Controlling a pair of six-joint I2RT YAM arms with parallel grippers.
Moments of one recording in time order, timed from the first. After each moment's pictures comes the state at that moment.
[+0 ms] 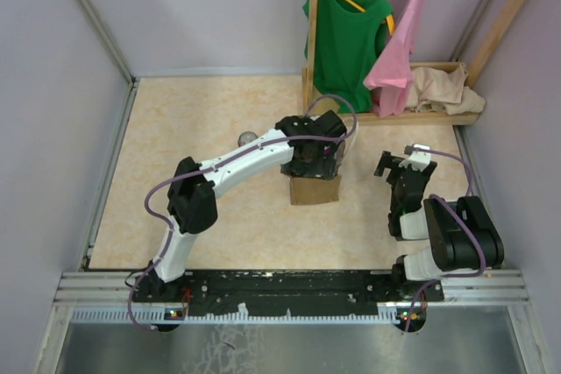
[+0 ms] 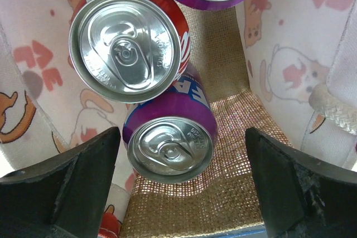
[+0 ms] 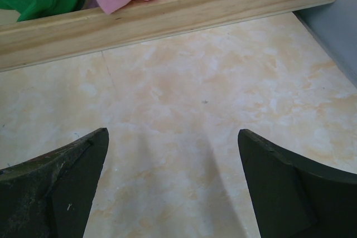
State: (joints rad) left arm -0.98 2.13 1.99 -1.08 -0.25 -0.74; right arm 0.05 1.44 0.14 1.18 0.30 0.07
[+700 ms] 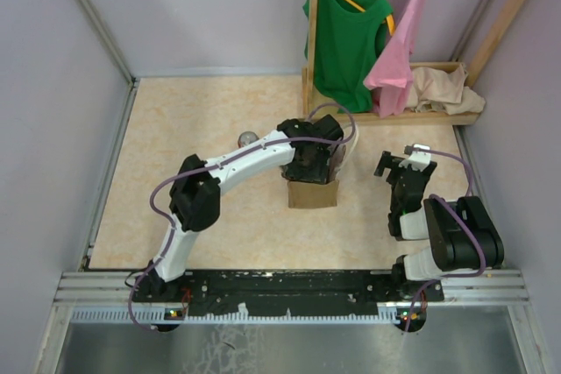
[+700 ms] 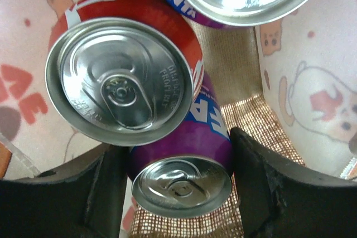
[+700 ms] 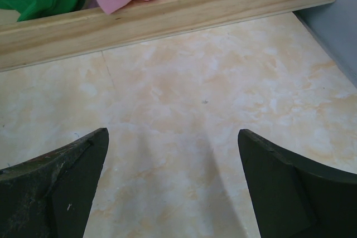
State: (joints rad) left arm -0.96 2.15 1.94 -1.06 -0.16 -0.69; right arm 0.05 1.44 0.14 1.18 0.30 0.07
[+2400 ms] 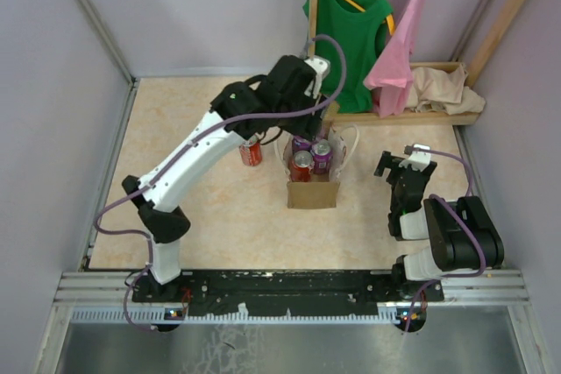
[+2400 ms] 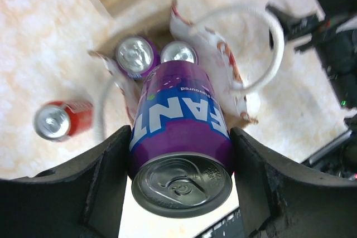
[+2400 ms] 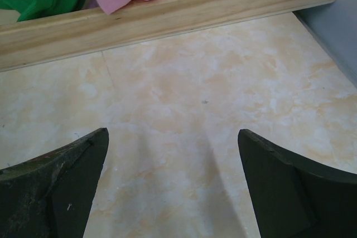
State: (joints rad) left arm -0.95 1.94 2.33 -1.15 -0.22 -0.27; right arm 0.05 1.44 0.14 1.18 0.30 0.07
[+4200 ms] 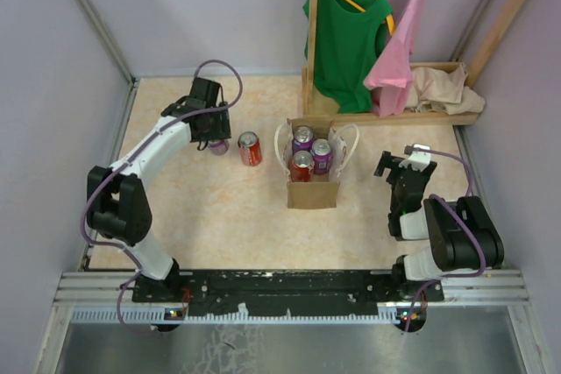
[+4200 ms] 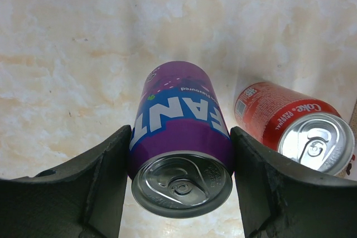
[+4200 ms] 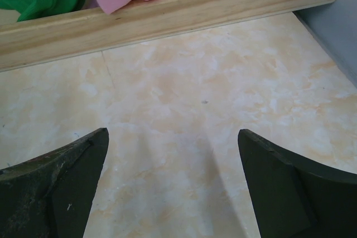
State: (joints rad) left arm -0.33 1.68 1.39 -0.62 -0.26 -0.35; right arm 0.05 1.44 0.14 1.18 0.30 0.07
